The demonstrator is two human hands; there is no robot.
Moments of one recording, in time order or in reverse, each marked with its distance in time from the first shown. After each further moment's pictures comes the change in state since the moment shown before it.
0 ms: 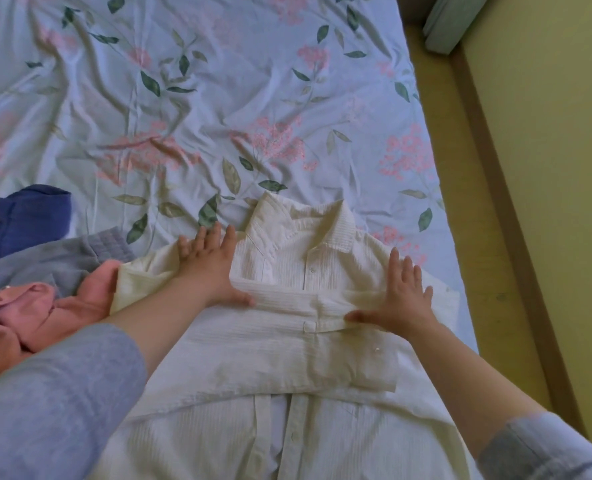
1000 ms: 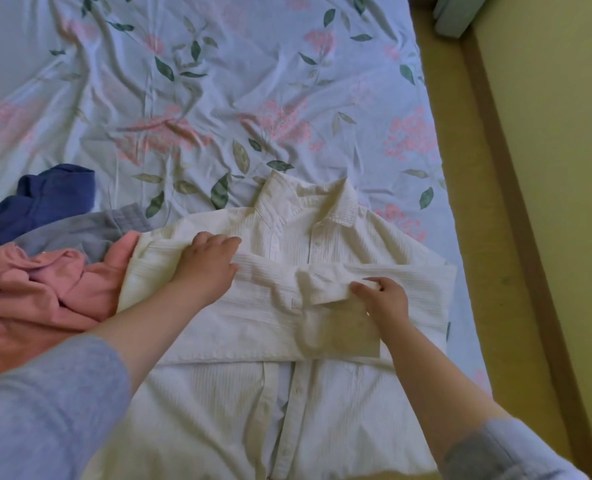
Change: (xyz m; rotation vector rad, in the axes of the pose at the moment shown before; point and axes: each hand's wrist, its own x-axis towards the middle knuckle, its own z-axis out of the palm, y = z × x) left_hand -0.061 -0.007 0.017 -0.100 0.183 0.065; right_hand -0.062 -0.026 0.030 0.896 0.068 0.286
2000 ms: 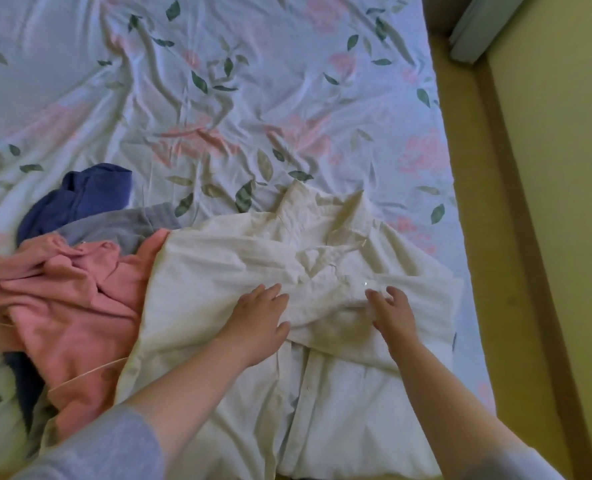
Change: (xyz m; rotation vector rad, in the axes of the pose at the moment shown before) left_hand -0.078 0.048 0.024 -0.184 -0.203 0.145; right_hand -0.025 0.005 0.001 0.105 -0.056 -0.002
